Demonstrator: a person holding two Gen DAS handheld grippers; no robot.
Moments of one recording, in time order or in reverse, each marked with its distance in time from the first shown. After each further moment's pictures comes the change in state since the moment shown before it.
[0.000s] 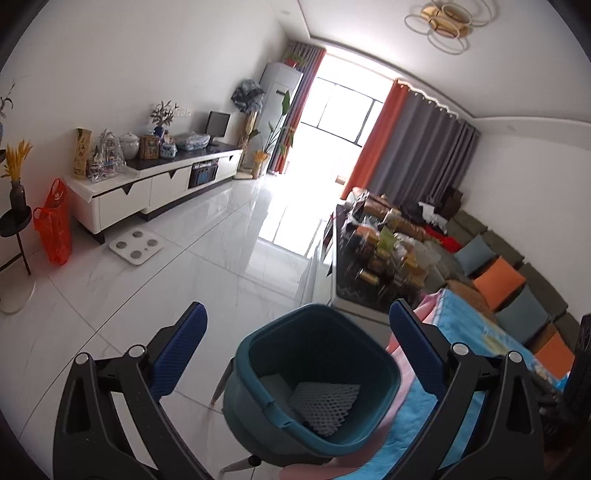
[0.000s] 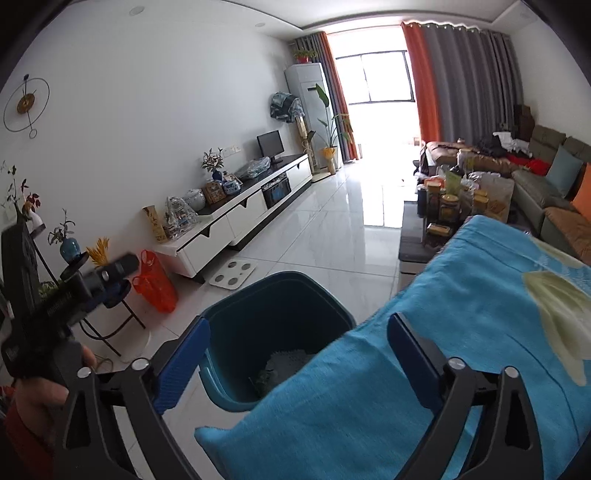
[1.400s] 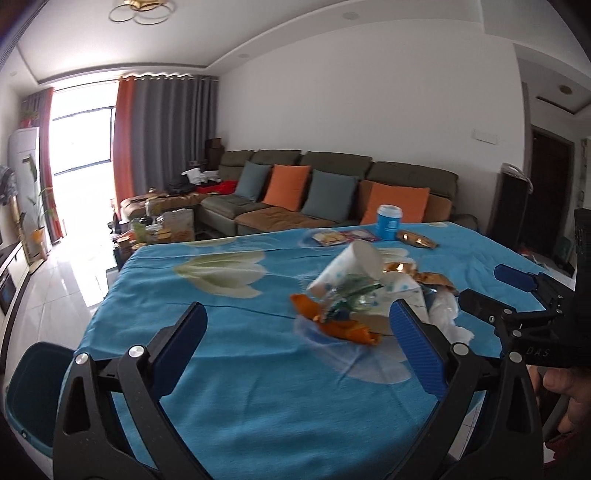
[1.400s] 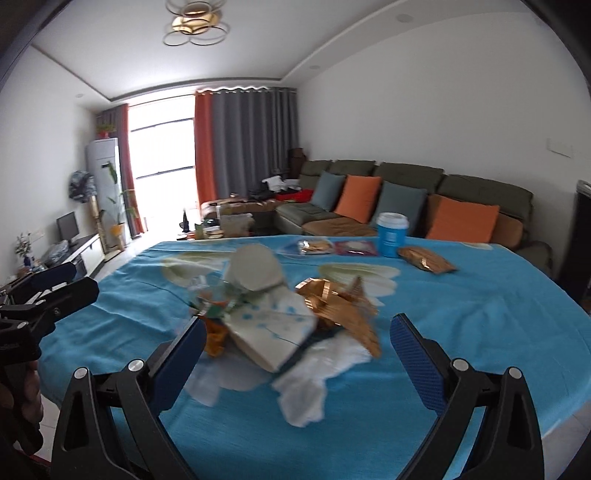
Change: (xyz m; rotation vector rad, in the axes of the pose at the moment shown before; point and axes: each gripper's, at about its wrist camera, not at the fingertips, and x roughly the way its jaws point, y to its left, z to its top) left arm -0.085 -0.342 -0.182 0.688 0.119 -0.789; right arm -0.282 -0.131 -0.180 0.291 -0.278 -0.869
